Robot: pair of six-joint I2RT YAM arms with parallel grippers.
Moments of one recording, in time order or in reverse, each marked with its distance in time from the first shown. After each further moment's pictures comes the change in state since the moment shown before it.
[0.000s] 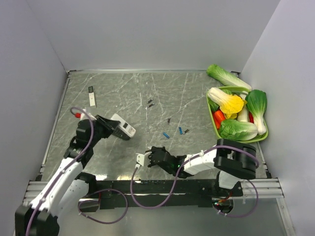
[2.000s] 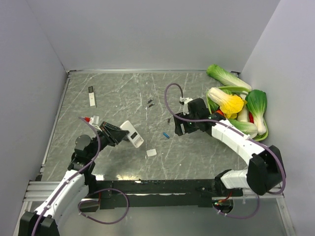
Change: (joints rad) left arm 0.002 -0.198 -0.270 0.423 0.334 0.159; right arm -0.778 -0.289 0.391 -1.041 -0.549 0.840
